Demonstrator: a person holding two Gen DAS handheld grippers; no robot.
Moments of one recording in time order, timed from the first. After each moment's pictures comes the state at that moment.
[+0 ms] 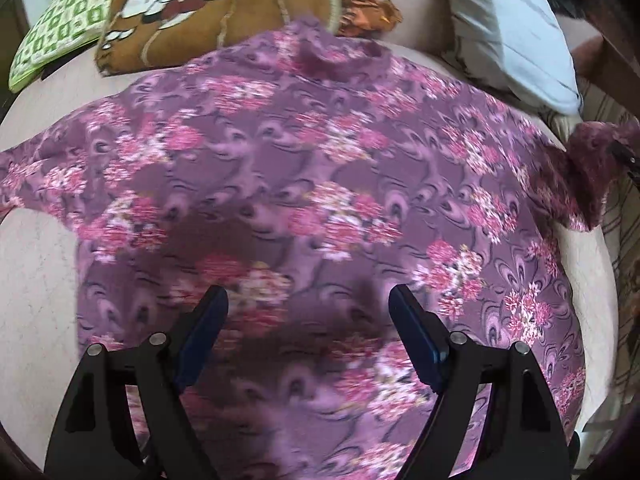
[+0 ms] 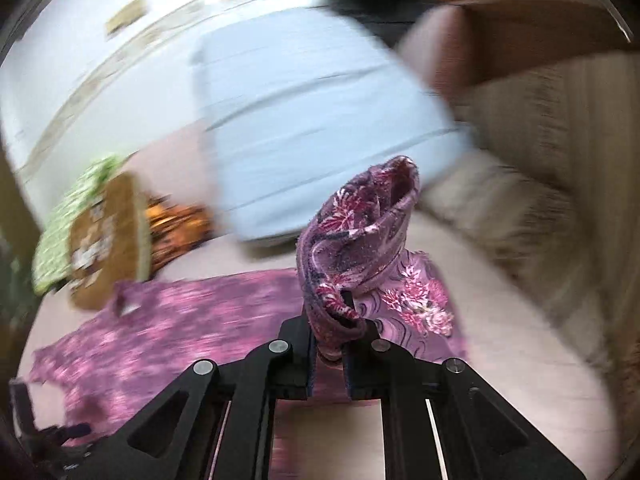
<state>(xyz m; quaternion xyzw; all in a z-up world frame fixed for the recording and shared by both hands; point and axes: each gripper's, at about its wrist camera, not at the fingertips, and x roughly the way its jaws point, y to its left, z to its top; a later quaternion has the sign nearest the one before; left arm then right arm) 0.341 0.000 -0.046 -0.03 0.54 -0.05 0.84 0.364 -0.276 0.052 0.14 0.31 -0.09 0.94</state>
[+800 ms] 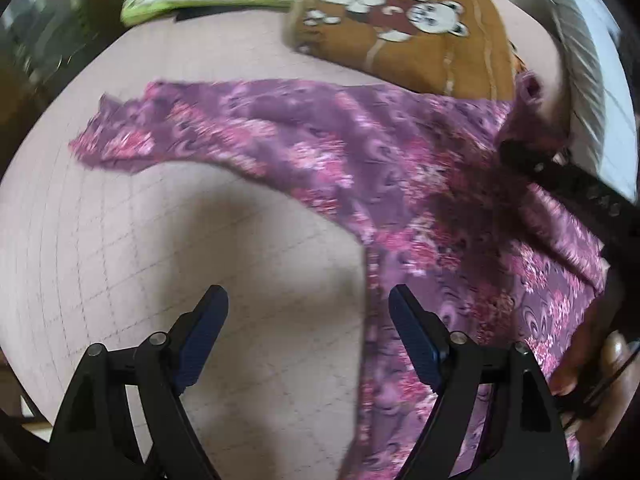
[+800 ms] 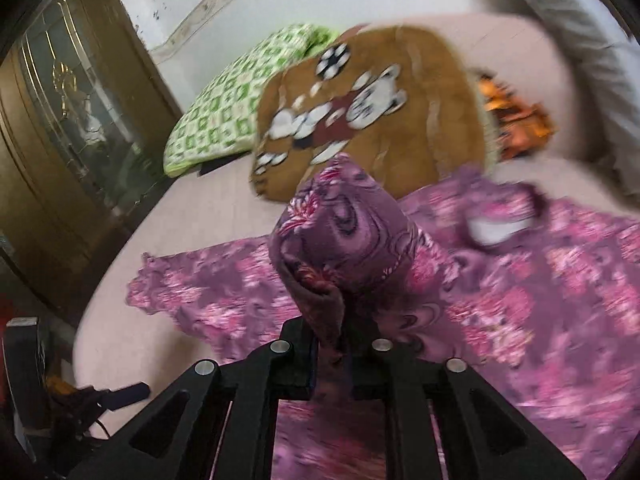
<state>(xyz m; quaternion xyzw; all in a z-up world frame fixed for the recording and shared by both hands) 0.337 0.202 -0.014 -0.10 0.54 0.08 0.83 0.465 0.084 -0.007 0.11 0.41 0.19 0.89</state>
